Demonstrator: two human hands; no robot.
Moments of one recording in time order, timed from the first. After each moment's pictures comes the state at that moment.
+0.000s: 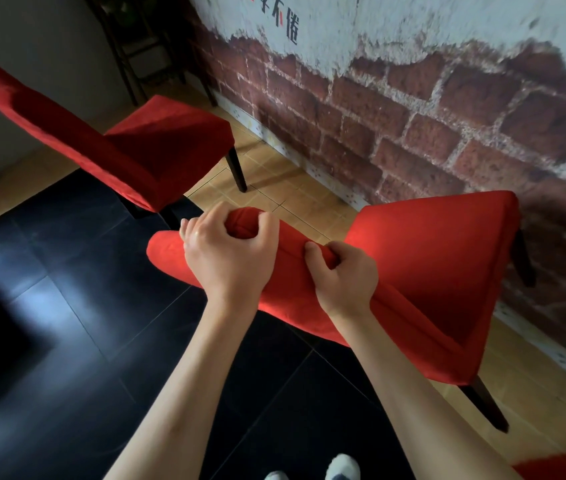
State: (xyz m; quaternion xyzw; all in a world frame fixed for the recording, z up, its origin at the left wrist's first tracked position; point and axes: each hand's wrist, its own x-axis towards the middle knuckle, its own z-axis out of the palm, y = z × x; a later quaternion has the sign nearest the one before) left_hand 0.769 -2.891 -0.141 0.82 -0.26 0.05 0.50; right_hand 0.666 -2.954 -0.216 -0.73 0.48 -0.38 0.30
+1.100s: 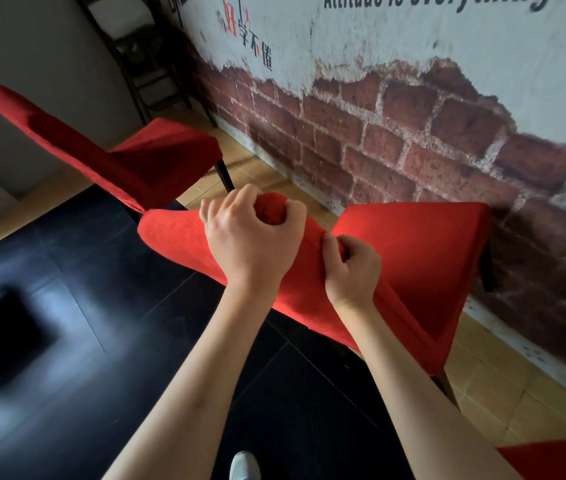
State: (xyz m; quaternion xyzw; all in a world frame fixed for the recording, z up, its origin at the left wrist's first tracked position) left_hand 0.566 -2.899 -0.096 0.81 -0.34 0.13 0.46; right_hand 0.480 -2.960 -0.186 -0.68 0.44 -0.47 0.35
